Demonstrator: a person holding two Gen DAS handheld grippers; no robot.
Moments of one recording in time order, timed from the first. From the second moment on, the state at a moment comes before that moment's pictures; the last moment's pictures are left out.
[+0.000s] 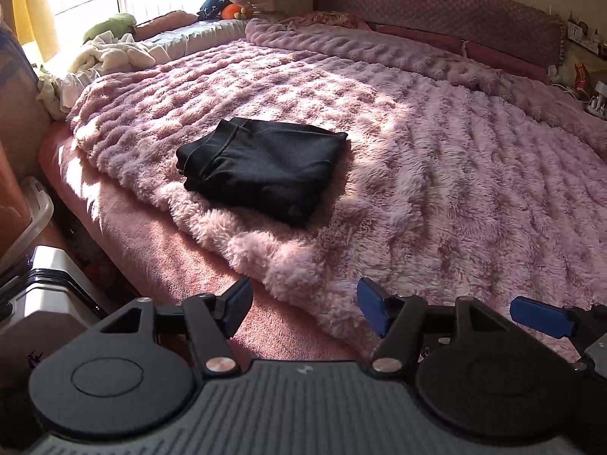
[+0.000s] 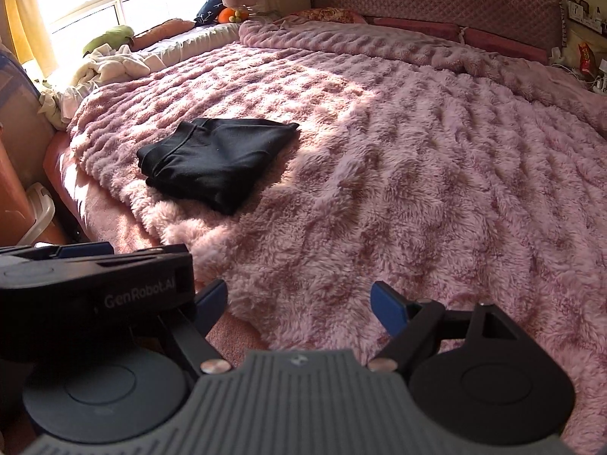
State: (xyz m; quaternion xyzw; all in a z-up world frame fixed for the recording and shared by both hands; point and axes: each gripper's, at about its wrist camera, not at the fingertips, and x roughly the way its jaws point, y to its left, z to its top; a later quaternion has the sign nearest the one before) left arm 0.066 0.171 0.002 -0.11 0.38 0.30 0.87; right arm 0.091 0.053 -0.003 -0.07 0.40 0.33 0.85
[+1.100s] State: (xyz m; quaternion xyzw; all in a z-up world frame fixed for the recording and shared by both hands) left arm 0.064 0.169 -0.002 -0.10 0.39 0.30 0.86; right arm 0.087 0.050 -0.006 -0.07 0.40 0.33 0.85
